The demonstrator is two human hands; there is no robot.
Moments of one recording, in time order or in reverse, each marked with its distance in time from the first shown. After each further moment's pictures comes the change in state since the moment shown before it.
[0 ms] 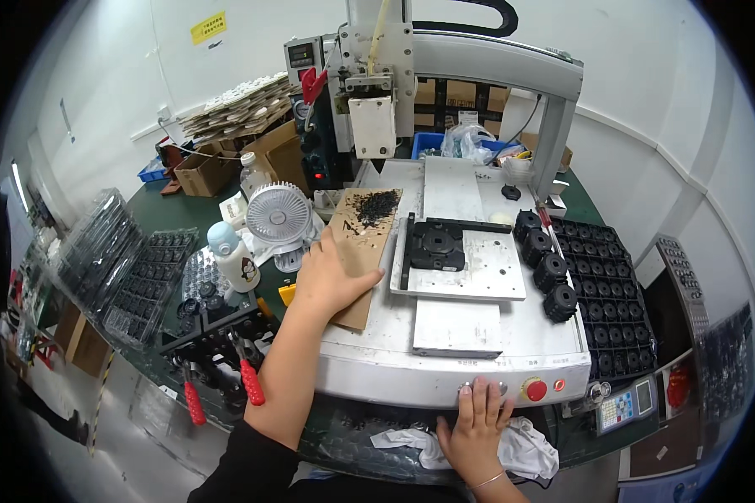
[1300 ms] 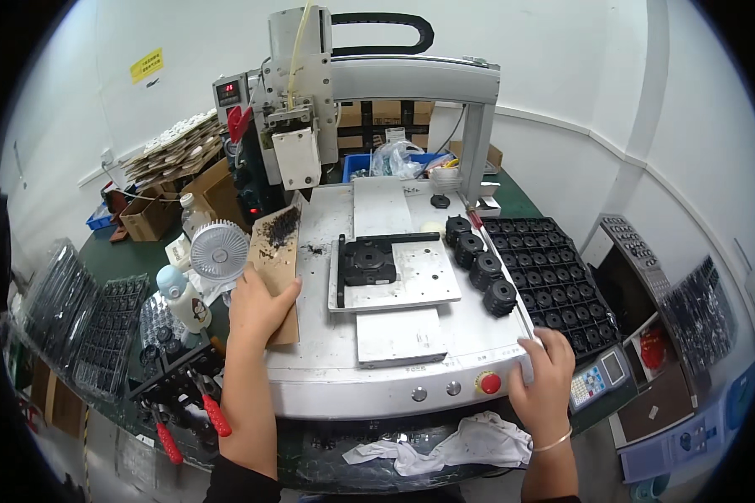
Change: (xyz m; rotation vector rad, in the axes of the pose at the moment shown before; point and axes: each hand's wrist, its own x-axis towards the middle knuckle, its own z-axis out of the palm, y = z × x) left_hand 0.006 -0.012 -0.005 -0.013 0.083 -0.073; right_hand 0.052 0.088 -0.113 -0.092 0.253 0.174
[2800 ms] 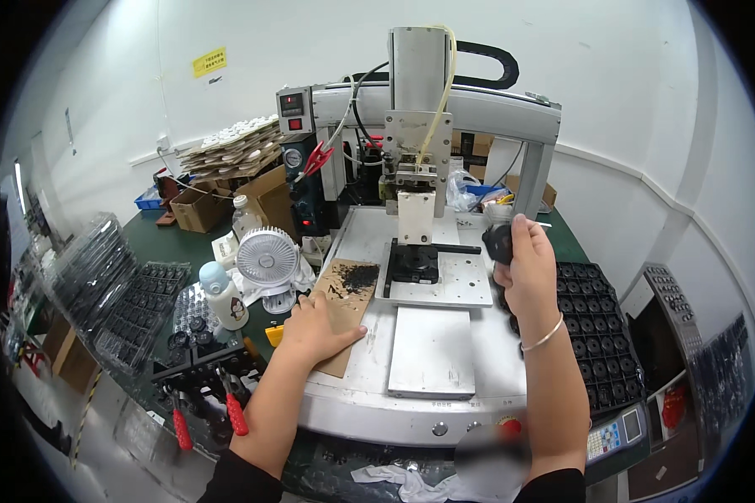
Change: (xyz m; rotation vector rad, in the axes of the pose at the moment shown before) left_hand -0.015 0.011 0.010 0.272 -0.175 0.070; right_hand 0.201 -0.052 0.059 1.448 -0.060 0.479
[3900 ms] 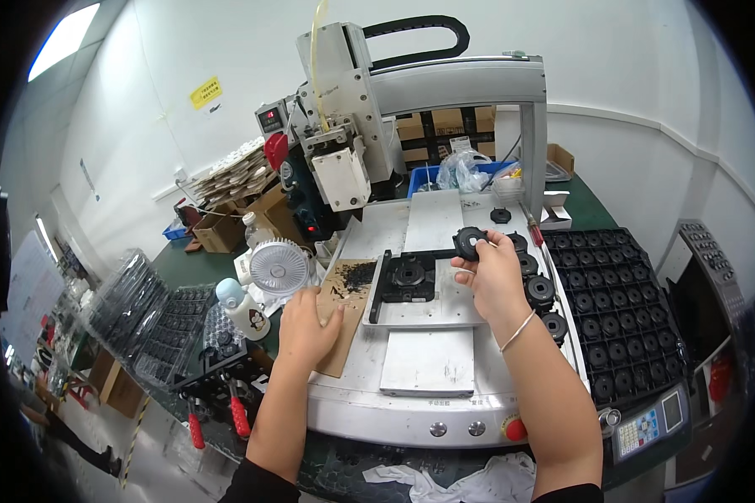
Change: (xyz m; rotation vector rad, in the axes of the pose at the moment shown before) left_hand -0.005 0.008 0.005 -0.158 0.482 0.217; right_hand 0.015 0.067 -0.004 0.328 0.048 0.372
